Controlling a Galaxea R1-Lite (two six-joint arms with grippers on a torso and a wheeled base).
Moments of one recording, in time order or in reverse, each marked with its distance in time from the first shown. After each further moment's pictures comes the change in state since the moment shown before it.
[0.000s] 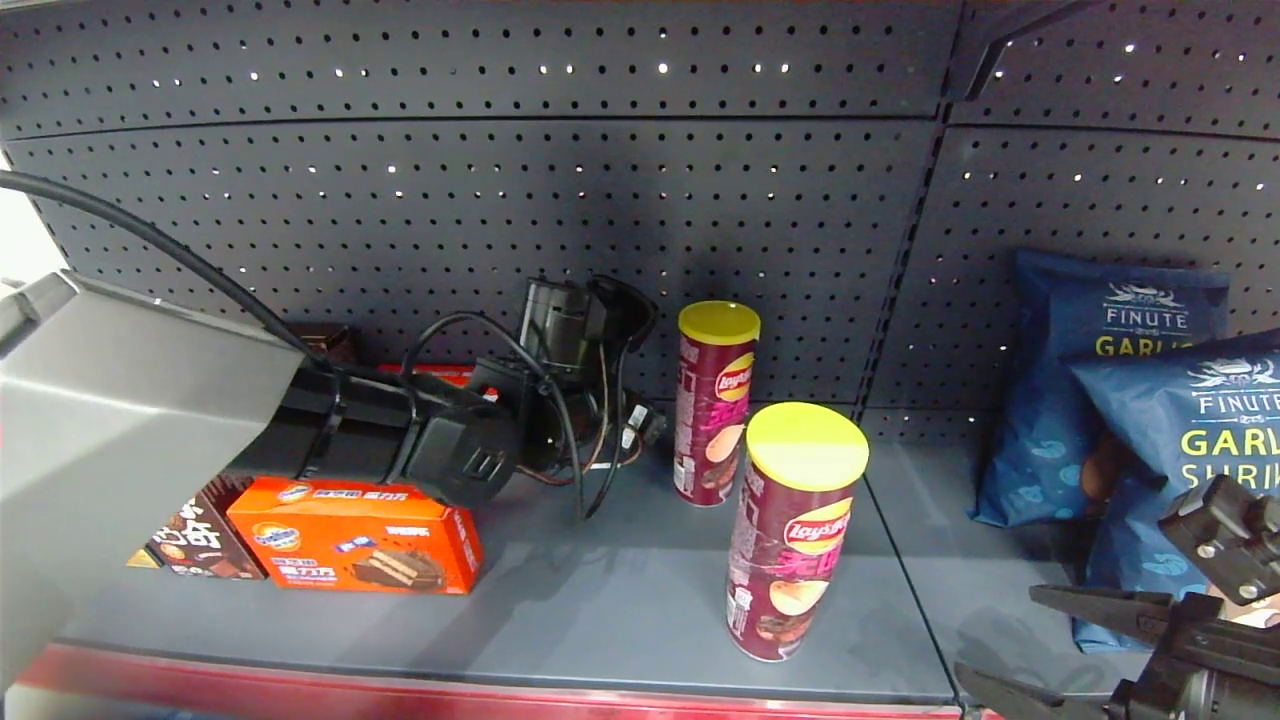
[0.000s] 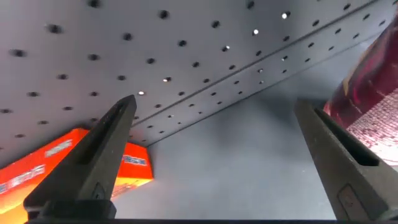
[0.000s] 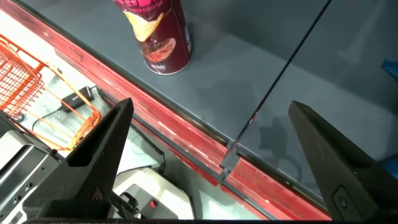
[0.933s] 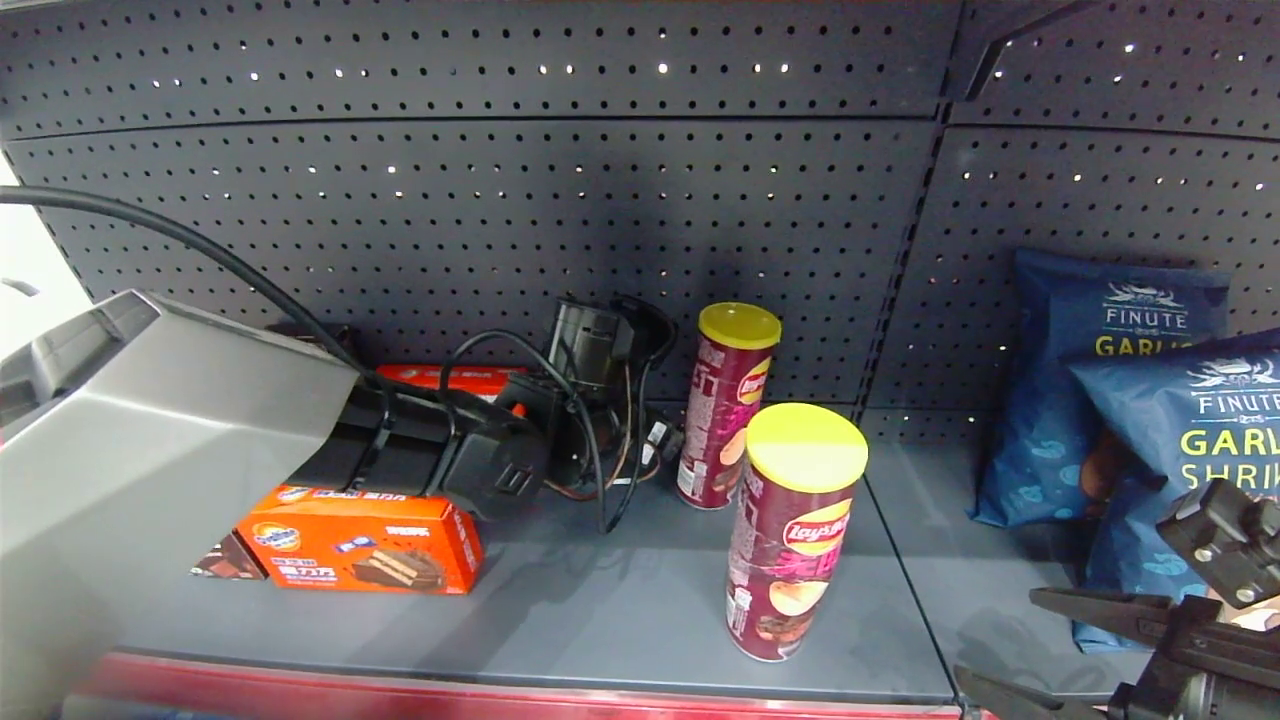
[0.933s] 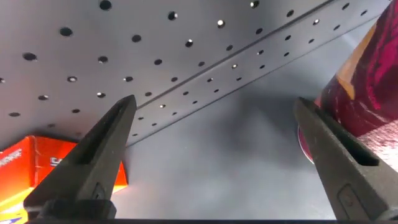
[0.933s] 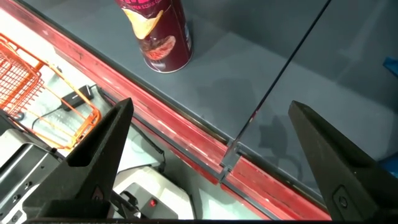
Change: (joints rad) left arm -0.029 0.046 -0.017 0.000 -0.002 -0.016; right arm 0.000 0.001 0.005 0.000 -0.001 0.000
